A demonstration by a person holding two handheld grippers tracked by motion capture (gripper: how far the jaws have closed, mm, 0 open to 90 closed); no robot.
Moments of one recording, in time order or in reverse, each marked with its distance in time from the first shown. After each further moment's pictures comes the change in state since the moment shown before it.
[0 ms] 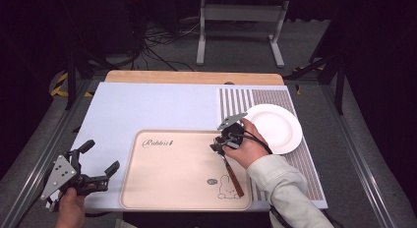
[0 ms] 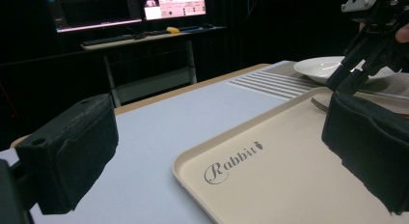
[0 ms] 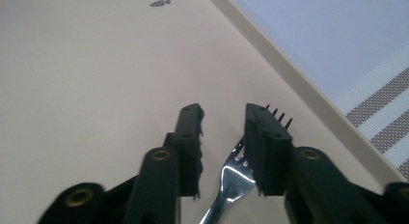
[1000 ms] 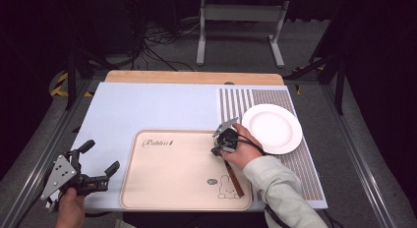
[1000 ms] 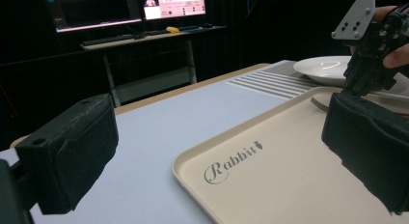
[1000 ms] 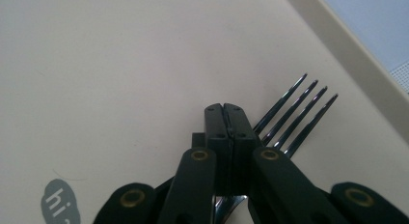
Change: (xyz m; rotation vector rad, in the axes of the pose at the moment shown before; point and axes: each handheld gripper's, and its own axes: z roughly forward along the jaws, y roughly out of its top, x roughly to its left) left arm 0.000 0.000 0.000 0.004 0.000 0.003; right arm -0.003 -0.010 0.028 0.116 0.051 -0.065
